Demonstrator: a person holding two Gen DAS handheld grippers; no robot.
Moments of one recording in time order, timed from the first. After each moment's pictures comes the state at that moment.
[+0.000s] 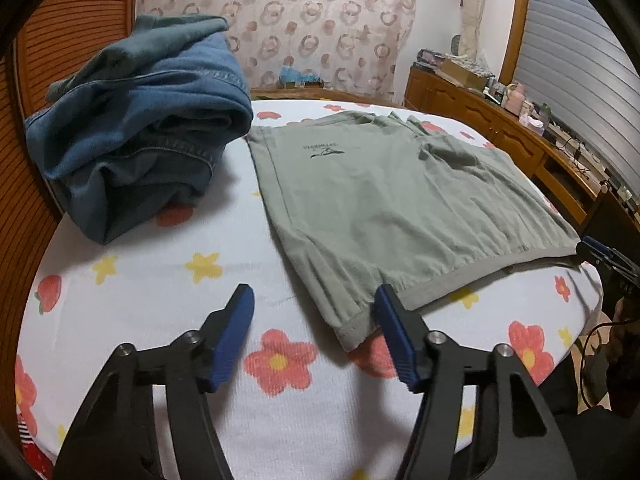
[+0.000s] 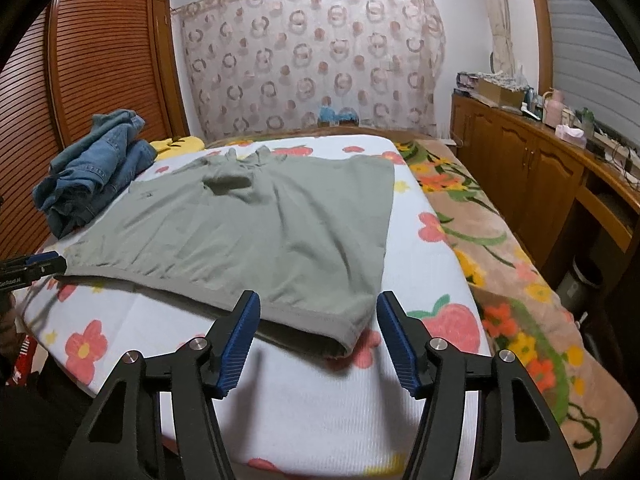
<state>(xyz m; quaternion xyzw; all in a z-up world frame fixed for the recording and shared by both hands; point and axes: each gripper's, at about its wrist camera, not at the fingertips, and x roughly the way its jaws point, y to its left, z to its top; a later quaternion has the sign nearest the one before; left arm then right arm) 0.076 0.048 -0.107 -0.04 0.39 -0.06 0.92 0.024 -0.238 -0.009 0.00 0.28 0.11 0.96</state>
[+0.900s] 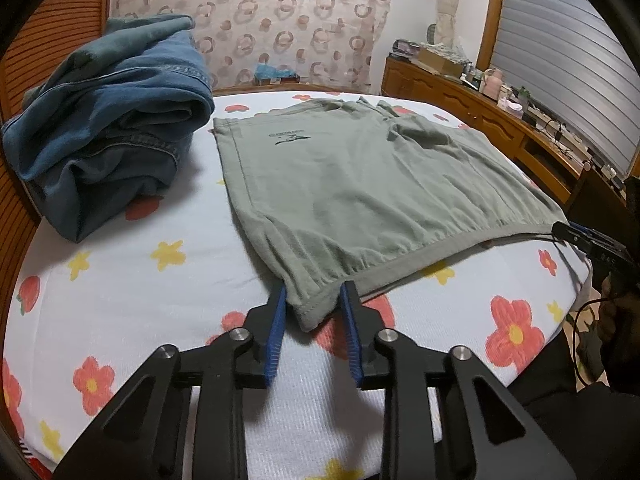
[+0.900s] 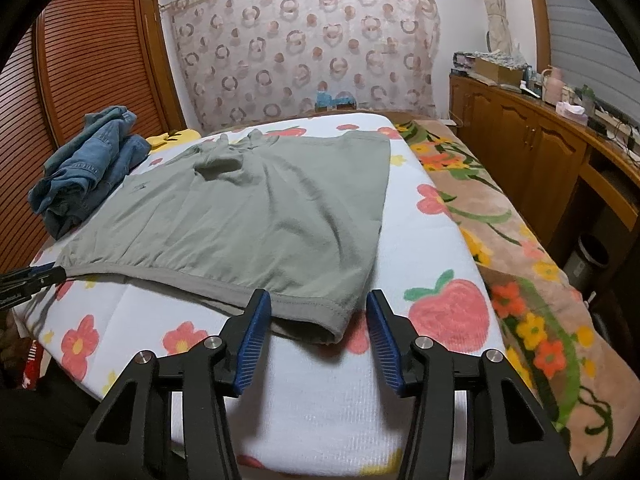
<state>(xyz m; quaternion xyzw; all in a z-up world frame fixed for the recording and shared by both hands) 0.071 0.032 -0.112 -0.02 0.39 -0.10 0.92 0.034 -0.253 -0.013 0.02 0.29 0.11 0.95</state>
